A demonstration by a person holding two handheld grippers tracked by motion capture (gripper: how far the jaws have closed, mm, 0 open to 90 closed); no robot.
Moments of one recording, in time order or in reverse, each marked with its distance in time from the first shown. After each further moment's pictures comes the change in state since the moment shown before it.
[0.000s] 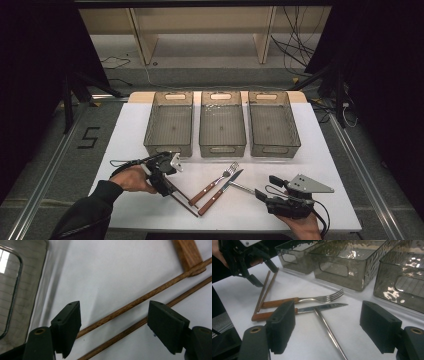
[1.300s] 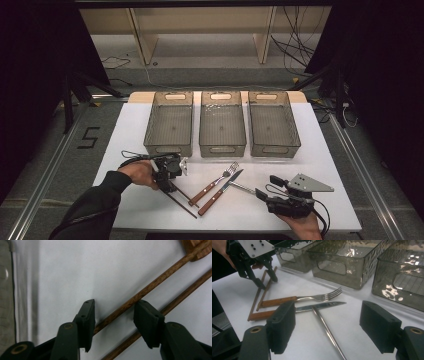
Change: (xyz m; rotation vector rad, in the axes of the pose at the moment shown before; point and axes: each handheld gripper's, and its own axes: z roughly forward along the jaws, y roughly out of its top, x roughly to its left) left arm 0.007 0.015 0.017 0.128 -0.096 0.150; right arm -0.002 0.000 0.001 0.012 -0.007 0.006
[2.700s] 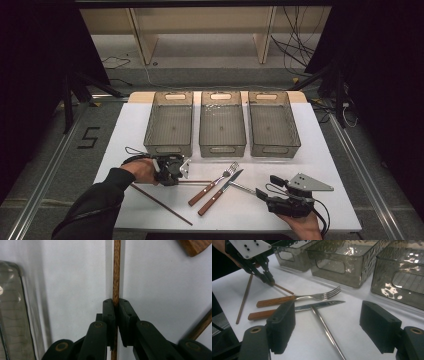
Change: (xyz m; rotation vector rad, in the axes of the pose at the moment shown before) left arm 0.000 0.005 0.000 -0.025 0.035 0.157; right arm -0.001 0.000 0.001 0.007 -0.004 0.007
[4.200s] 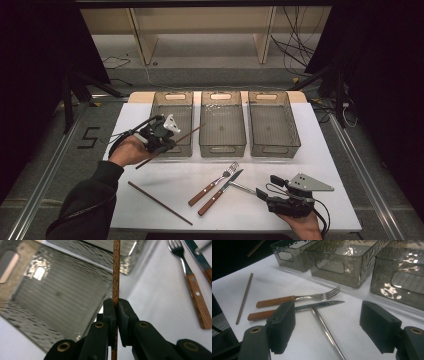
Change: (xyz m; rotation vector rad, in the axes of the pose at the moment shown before) left arm 0.042 -0.010 -0.103 -0.259 0.277 -0.500; right arm 0.000 0.000 -0.001 -0.002 -0.003 0.004
